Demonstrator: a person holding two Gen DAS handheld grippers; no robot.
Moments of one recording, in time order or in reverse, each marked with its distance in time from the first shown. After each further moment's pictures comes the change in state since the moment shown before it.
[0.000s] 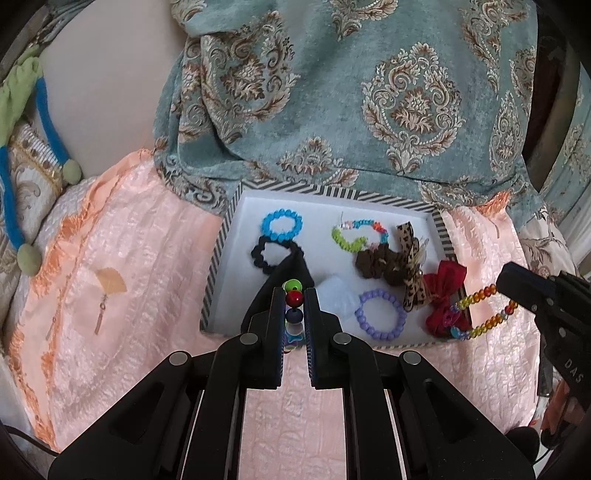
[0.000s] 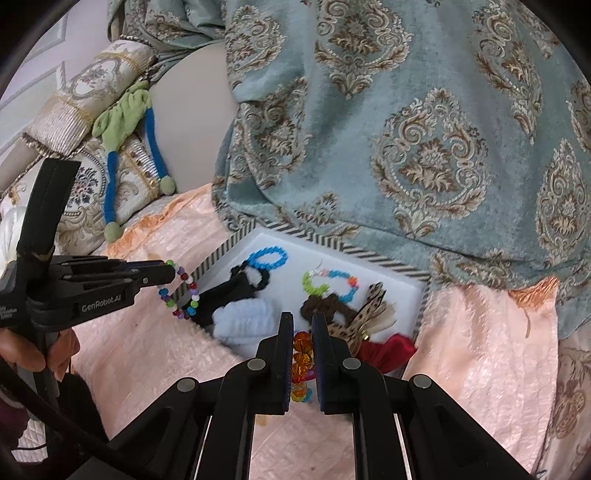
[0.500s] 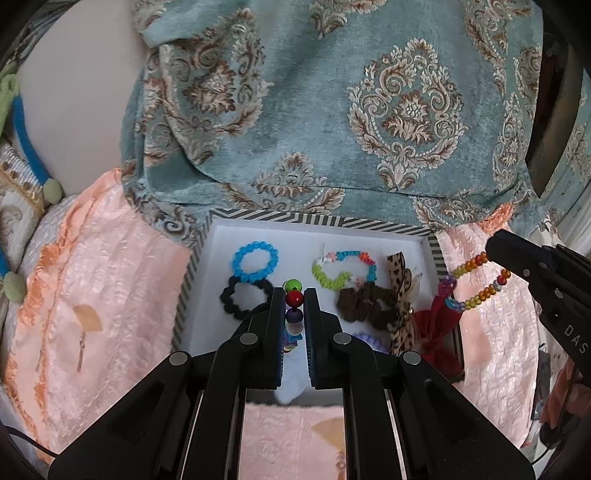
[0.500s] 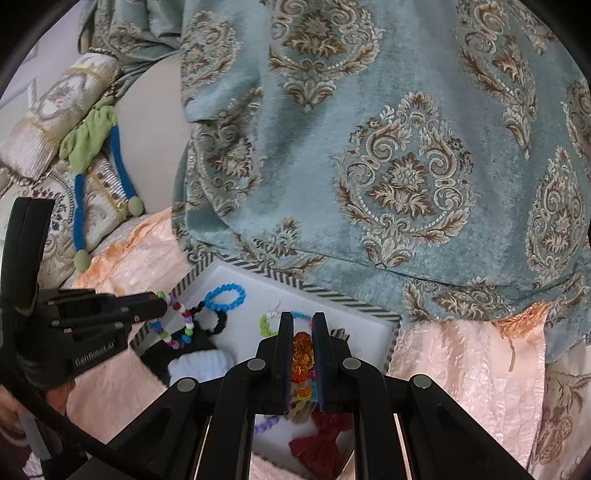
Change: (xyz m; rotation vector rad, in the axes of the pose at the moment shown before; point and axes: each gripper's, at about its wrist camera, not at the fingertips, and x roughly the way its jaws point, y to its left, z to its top) left arm 0.041 -0.028 0.048 0.015 0.019 -0.017; right arm 0.035 -0.043 0.051 0.043 -0.005 -0.065
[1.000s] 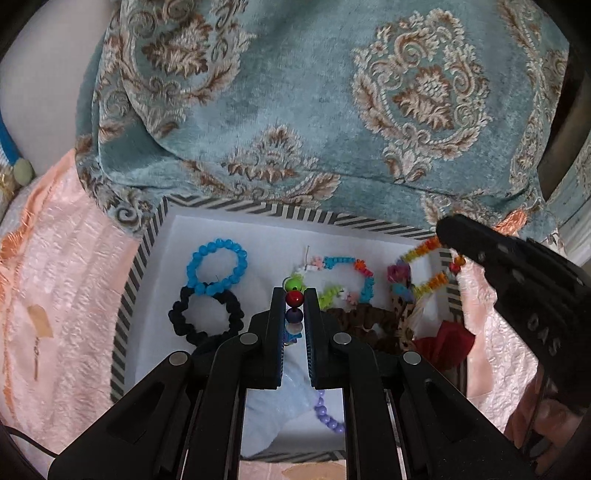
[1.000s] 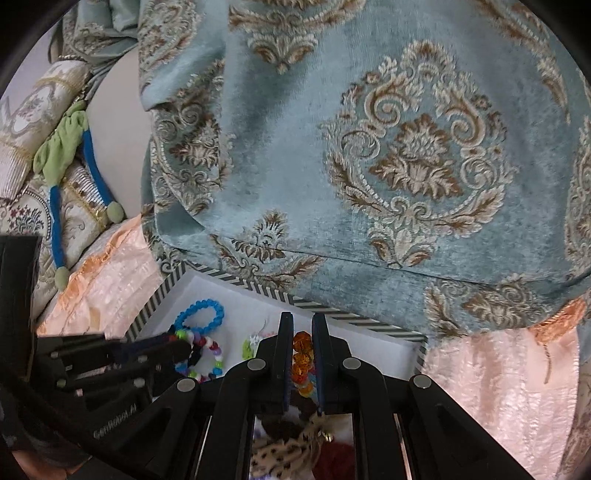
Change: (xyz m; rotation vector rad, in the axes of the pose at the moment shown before) left arm 0.072 -0.008 0.015 -0.053 0.081 -0.046; right arm 0.085 -0.018 0.017 0.079 0.051 0.018
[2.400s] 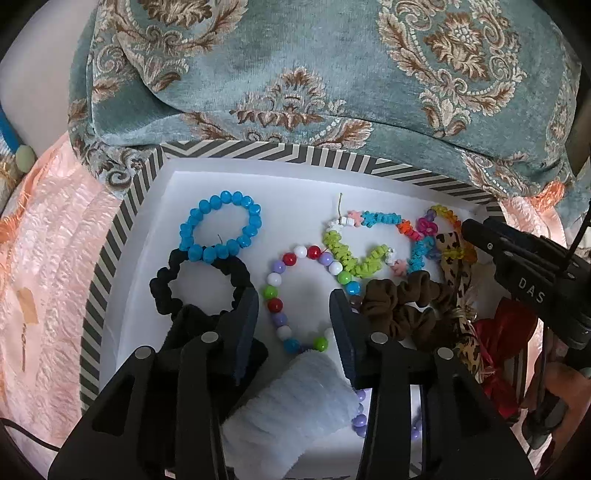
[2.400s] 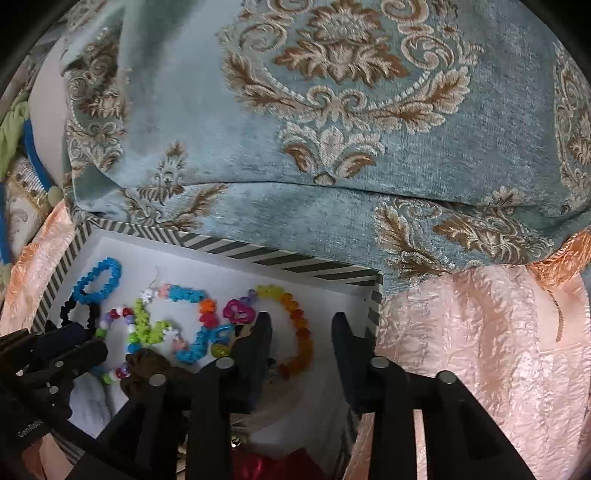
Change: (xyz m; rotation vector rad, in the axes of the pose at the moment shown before) left arm 0.052 0.007 -0.029 0.027 0.049 0.085; right arm 0.060 -0.059 -0.050 0.084 0.124 -0.158
